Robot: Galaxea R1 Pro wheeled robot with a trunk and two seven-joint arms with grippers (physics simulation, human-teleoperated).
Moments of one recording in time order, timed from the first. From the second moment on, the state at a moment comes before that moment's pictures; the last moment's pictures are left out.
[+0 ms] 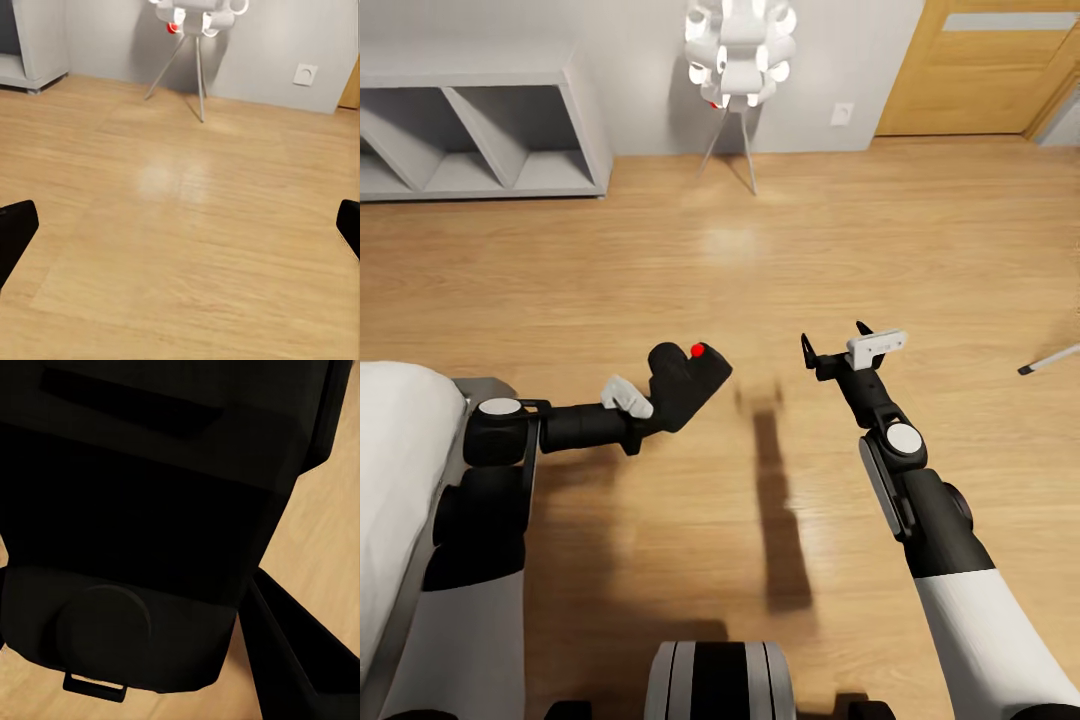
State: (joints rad) left arm -0.75 -0.07 0.13 -1.63 -0.56 0.78 -1.37; right arm -0.76 -0.05 0.10 -1.36 0.08 -0.01 0.06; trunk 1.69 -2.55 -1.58
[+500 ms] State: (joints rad) left arm -0.75 -0.06 0.14 -1.63 -0.56 0.78 -1.39; right arm -0.76 -0.05 0.10 -1.37 0.08 -0.01 0.06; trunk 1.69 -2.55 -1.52
